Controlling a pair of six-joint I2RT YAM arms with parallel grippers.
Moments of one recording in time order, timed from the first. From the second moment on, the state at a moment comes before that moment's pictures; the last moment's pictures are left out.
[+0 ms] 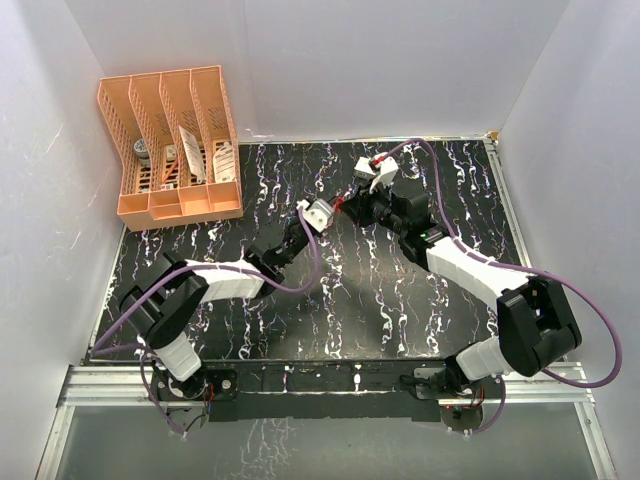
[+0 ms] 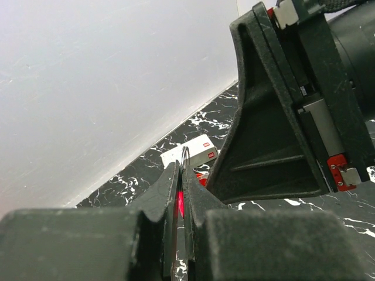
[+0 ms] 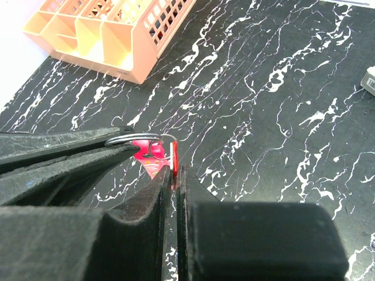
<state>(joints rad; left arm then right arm) -0.77 1.68 0.74 1.20 -0.01 0.36 0.46 1.41 0.88 0.31 -0.26 0.26</state>
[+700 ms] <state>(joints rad) -0.71 1.54 0.87 0.78 0.09 0.24 0.47 1.36 0.88 0.31 -0.23 0.22</state>
